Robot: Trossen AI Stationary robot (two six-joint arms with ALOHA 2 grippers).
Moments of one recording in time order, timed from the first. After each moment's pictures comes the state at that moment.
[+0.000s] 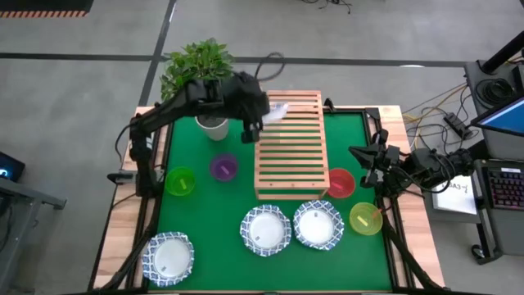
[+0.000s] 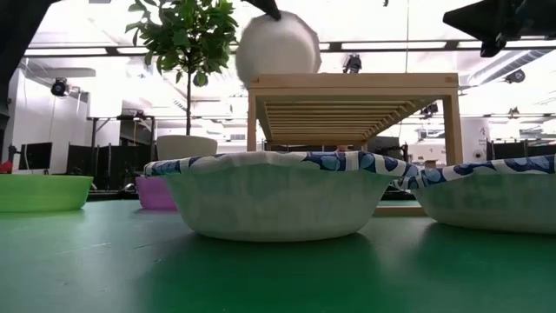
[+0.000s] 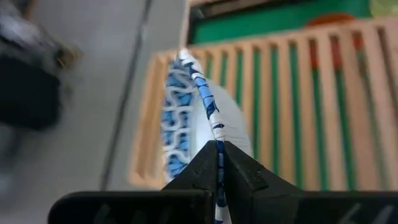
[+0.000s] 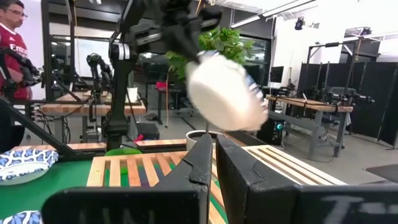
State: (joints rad) left arm 0.22 1.88 2.36 -1.22 -0.22 0.37; right arm 0.24 0.10 0.27 0.03 0.55 -0.21
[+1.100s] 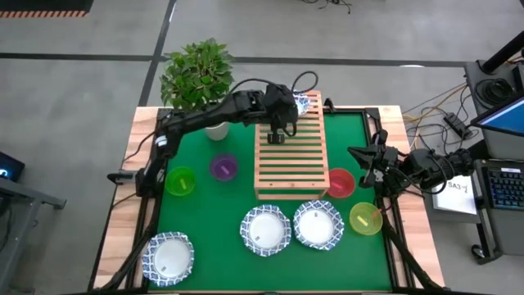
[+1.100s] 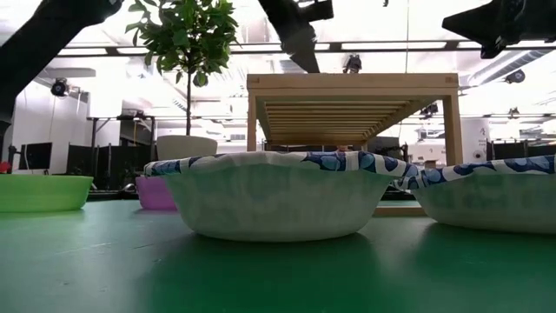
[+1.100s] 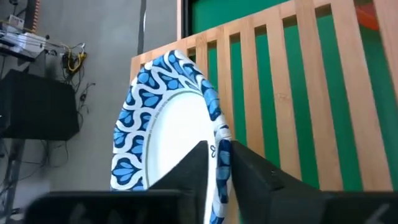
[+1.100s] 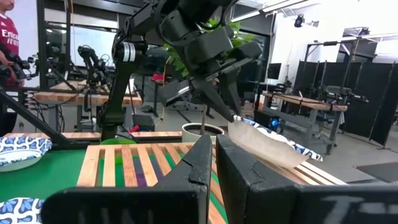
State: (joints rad) left arm 0.25 2.13 2.33 -1.01 -0.28 0.53; right arm 0.24 0.10 0.27 0.00 0.56 -0.23
